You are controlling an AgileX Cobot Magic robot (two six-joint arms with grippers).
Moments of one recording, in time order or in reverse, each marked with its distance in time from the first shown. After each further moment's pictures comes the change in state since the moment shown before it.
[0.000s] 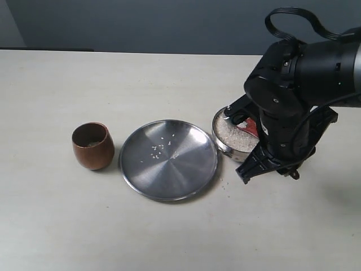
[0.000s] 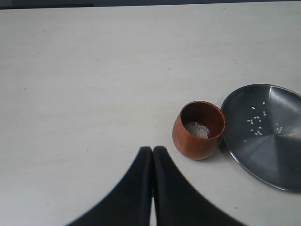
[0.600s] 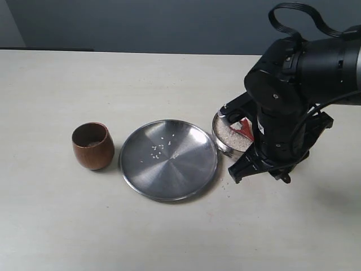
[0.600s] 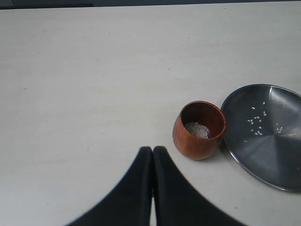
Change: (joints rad) left arm 0.000 0.000 0.000 0.000 0.000 0.000; right arm 0.000 -0.009 -0.009 0.077 -0.016 -0.011
